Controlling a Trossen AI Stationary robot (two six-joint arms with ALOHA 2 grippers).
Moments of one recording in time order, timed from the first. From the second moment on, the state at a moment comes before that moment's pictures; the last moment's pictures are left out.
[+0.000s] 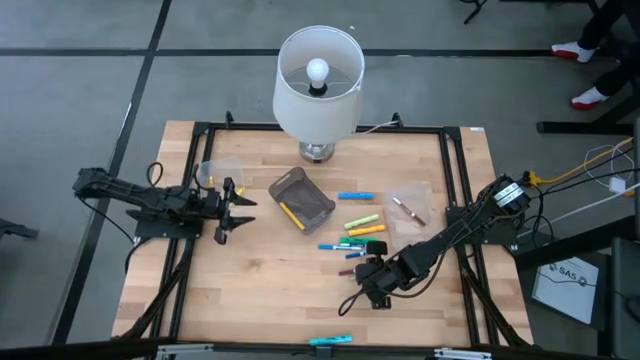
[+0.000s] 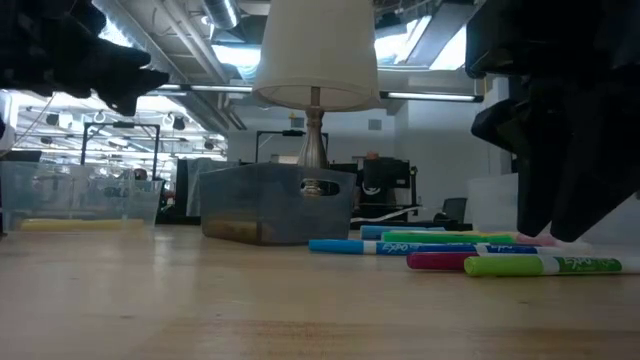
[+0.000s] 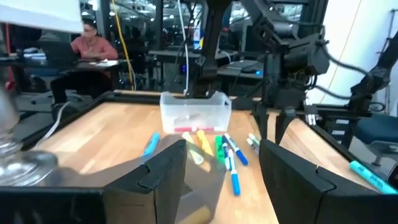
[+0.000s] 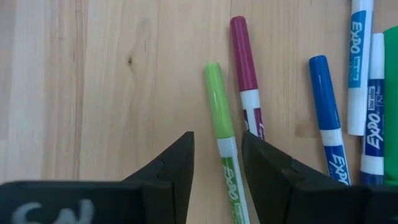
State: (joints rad) left arm -0.22 0.17 0.01 0.19 -0.24 -0.07; right arm 0.58 1.74 1.04 -0.47 0.24 0.49
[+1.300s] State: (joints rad) left arm -0.13 0.00 0.06 -0.11 -0.22 -0.08; right arm 0.51 1.74 1.04 -0.50 0.26 0.43
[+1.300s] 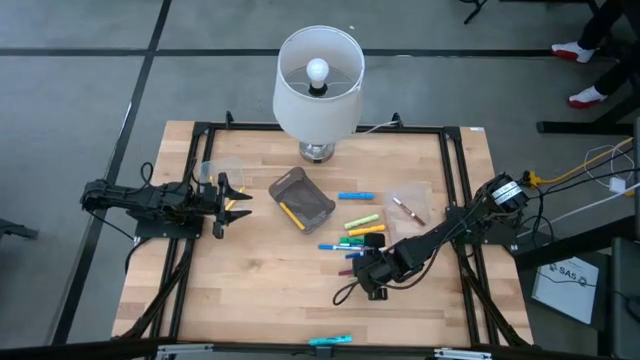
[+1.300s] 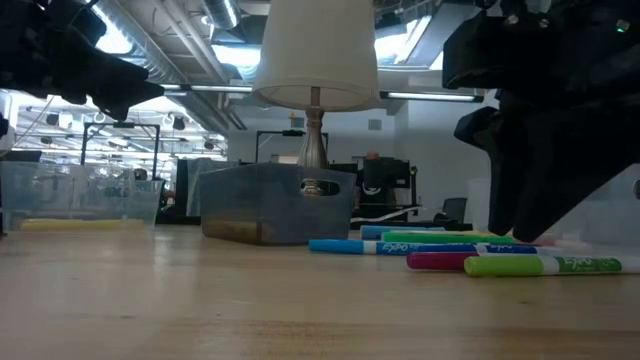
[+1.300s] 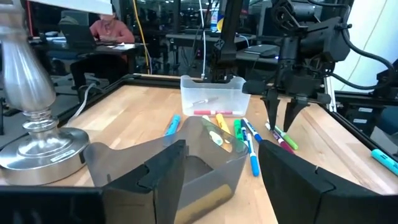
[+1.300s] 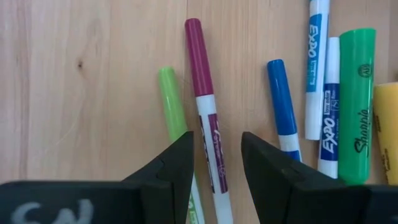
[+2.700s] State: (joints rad) left arm -0.13 0.00 0.06 -0.11 -0.22 -0.08; right arm 0.49 1.85 1.11 -0.47 0.21 0.38
